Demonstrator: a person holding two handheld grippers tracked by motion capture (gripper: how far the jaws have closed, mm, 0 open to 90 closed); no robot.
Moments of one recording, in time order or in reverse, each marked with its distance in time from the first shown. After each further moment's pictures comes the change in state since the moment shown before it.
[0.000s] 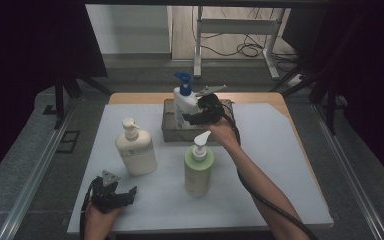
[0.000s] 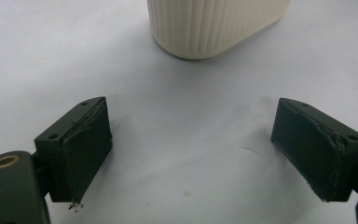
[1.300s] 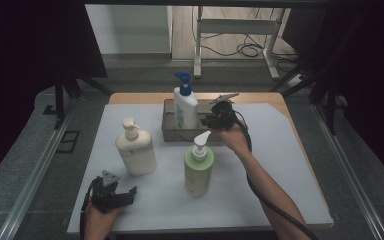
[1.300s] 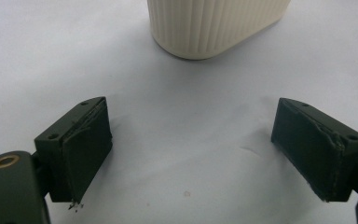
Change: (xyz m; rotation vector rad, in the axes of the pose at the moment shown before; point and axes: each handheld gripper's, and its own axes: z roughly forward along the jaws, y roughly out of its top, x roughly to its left) left arm 0.000 0.000 0.000 0.004 0.000 0.002; right arm -0.031 -0.041 -0.004 0.117 -0.017 0.097
